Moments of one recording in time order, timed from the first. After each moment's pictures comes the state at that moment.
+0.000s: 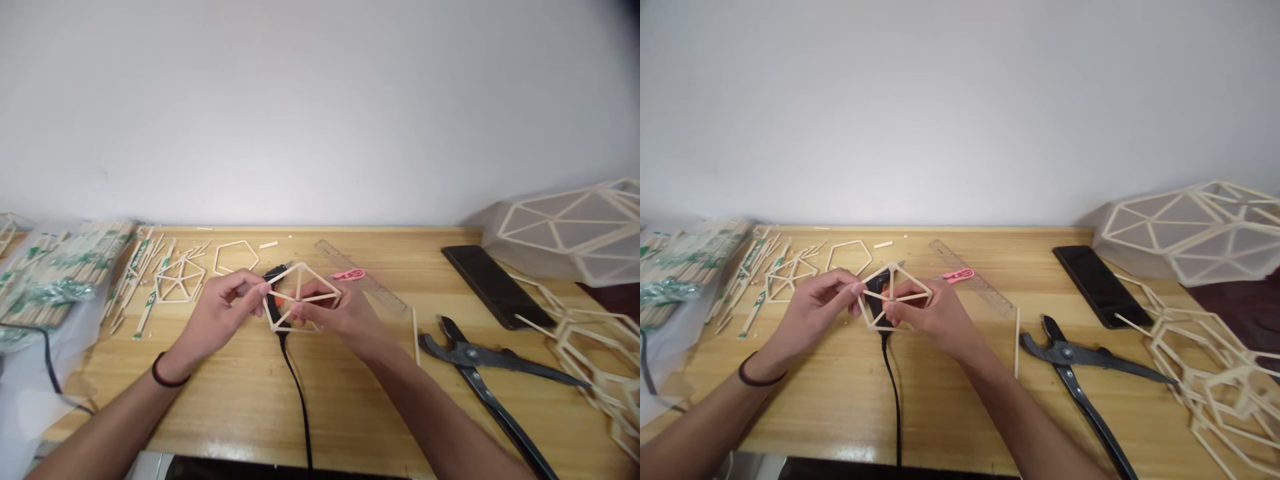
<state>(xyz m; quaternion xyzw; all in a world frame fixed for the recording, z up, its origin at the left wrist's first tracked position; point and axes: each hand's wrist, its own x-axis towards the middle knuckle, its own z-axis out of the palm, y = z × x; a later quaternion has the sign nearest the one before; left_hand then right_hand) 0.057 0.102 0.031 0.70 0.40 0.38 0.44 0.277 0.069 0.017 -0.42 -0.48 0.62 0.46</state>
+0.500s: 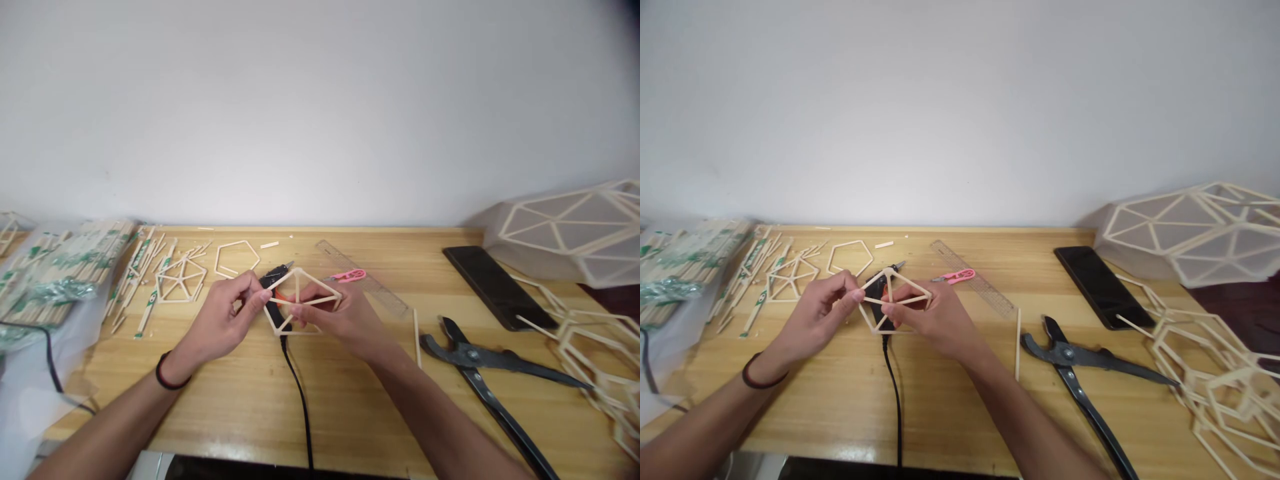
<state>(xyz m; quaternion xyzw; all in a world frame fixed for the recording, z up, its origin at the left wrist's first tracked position) 0.054 0.100 0.028 0.79 0.39 0.34 0.34 0.278 0.070 0.012 -0.44 -0.53 0.59 0.43</state>
